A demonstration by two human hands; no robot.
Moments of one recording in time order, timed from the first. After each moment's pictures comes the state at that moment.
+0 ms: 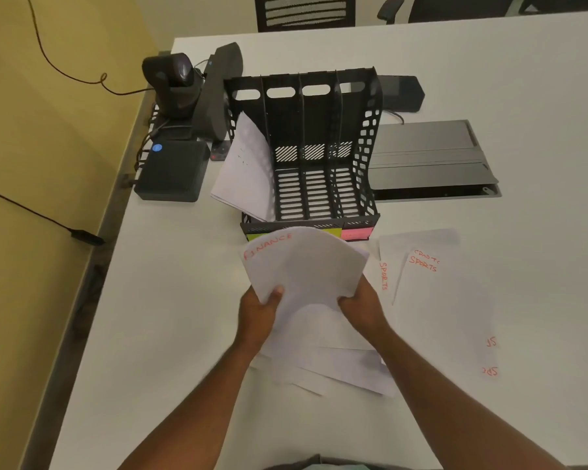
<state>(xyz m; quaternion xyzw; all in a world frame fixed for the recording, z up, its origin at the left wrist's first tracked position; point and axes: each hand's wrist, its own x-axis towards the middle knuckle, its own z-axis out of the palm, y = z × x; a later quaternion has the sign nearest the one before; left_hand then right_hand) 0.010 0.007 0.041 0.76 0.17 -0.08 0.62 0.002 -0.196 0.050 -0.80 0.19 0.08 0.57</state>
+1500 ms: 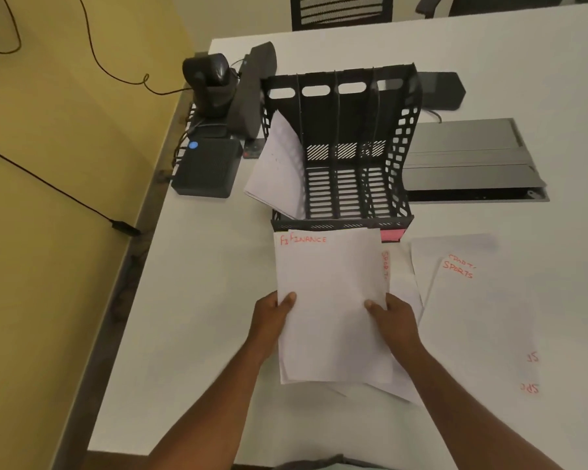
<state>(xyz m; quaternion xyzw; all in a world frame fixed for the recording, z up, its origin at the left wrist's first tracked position) 0.004 0.044 0.025 0.71 0.24 -0.18 0.64 -0.019 -0.203 0.006 -0.76 0.29 0.12 0.57</state>
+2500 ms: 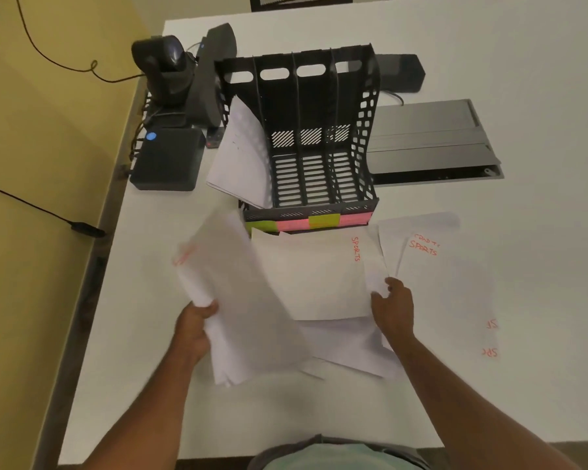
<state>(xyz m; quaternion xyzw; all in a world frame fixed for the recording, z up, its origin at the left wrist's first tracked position) 0.000 0.121 0.013 0.51 0.38 -0.16 0.76 -0.035 -0.242 -0.004 -0.82 0.39 0.04 0.43</state>
